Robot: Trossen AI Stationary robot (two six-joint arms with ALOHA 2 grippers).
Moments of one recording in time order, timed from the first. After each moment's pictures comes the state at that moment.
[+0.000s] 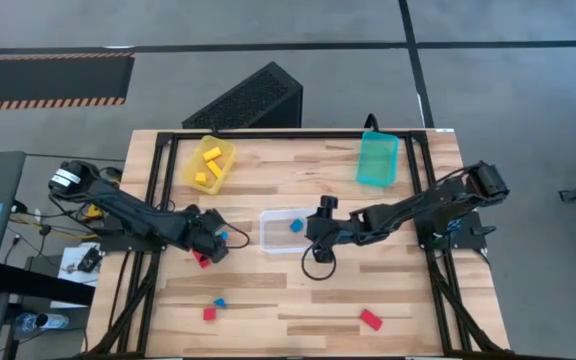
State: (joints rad) left arm -0.34 1.32 0.58 -0.70 -0.39 -0.98; right arm 0.23 1.60 1.00 -0.24 0.45 0.07
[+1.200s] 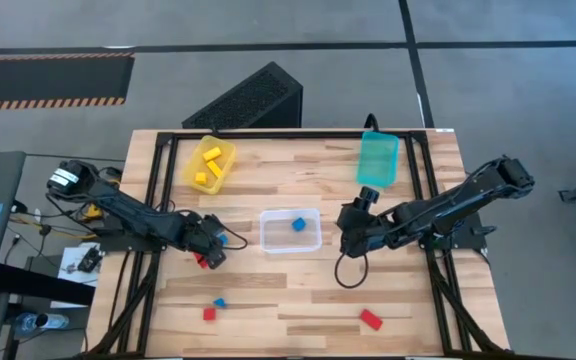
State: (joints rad) left arm -0.35 1.30 0.48 -0.52 -0.25 -0.99; right arm 0.35 1.36 0.99 -0.71 0.74 0.41
